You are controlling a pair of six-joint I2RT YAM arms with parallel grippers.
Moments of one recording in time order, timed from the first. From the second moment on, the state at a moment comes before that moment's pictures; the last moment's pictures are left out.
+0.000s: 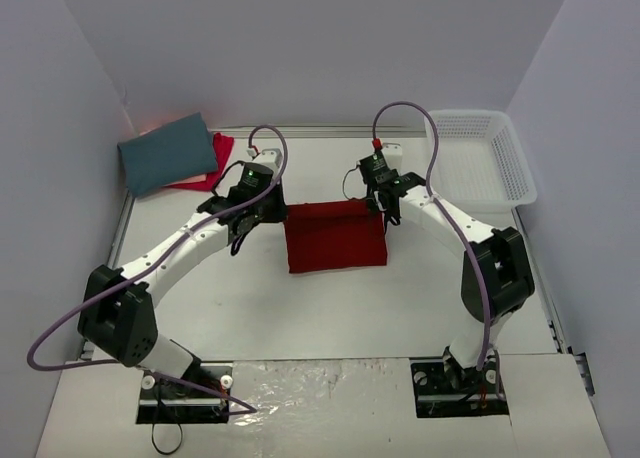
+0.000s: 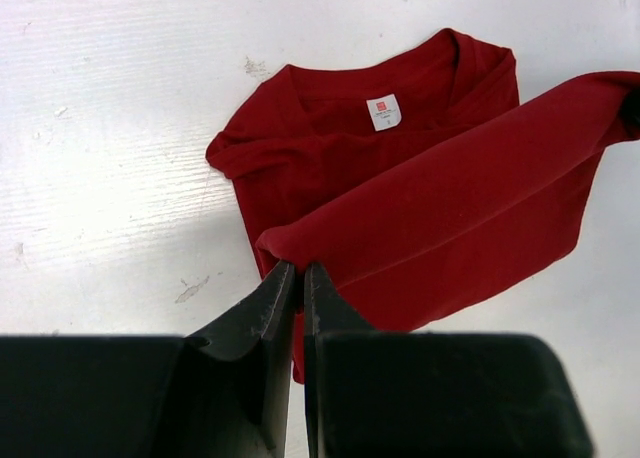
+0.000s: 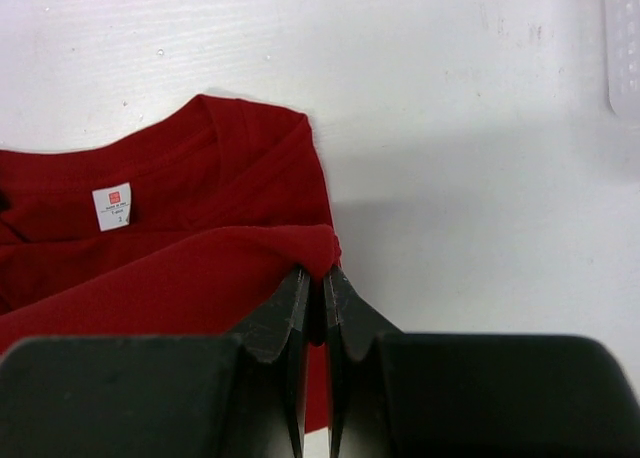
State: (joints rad) left arm -0.53 1.47 1.17 -0.37 -0.05 -0.43; right arm 0.49 1.72 1.32 -0.53 0.44 0.47
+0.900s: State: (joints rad) left arm -0.46 1.70 1.26 -0.29 0.02 -0.40; right arm 0.40 1.96 1.49 -0.51 0.36 0.42
